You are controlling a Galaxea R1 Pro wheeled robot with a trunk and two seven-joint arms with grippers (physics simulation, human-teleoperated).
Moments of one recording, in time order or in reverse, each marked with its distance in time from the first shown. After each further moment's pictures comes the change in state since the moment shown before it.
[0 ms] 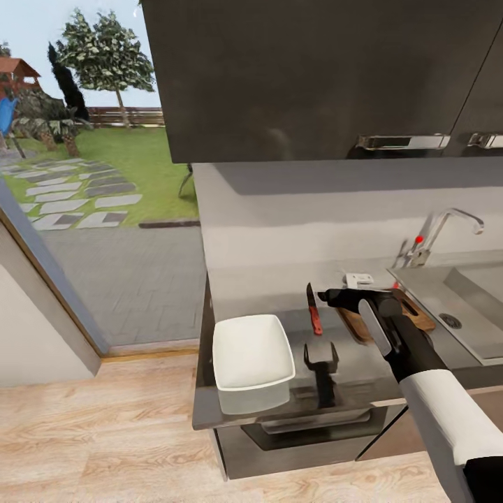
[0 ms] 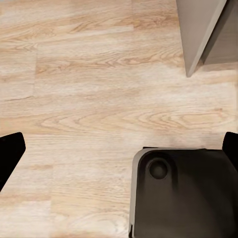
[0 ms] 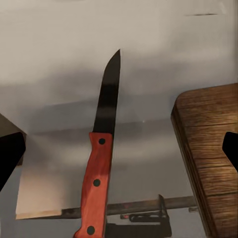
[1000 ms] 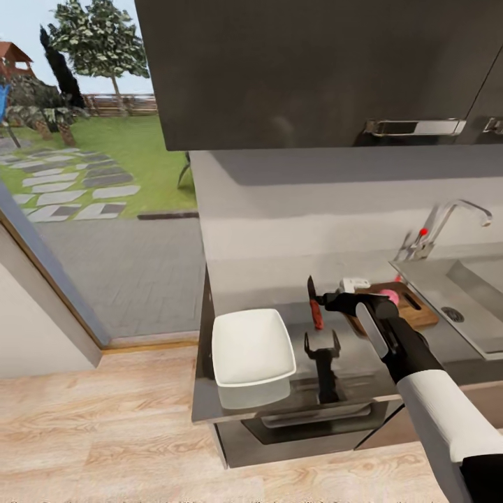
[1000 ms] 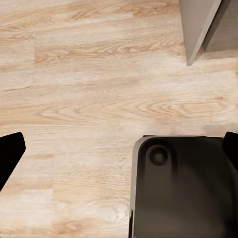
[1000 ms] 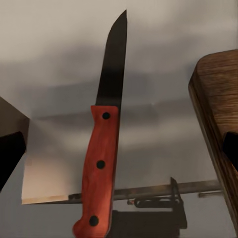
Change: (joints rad) left arm -0.001 -0.002 0.000 0.006 0.000 0.000 0.000; right arm 0.000 0.009 0.003 0.049 -0.014 -0.023 0.016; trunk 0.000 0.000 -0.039
